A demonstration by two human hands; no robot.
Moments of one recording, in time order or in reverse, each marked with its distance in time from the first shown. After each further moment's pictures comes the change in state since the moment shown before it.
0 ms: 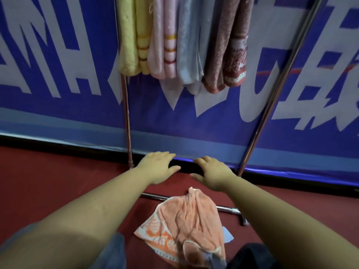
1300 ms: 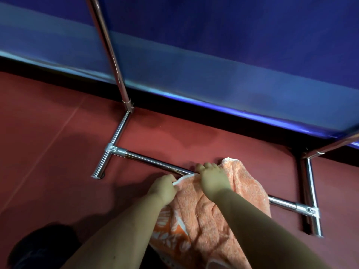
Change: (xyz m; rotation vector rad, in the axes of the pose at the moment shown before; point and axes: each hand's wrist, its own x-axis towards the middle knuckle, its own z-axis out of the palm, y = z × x) left_hand 0.135 -0.083 0.359 -0.633 -0.428 -0.592; right_hand 0.197 0.031 0.314 -0.019 -0.361 0.015
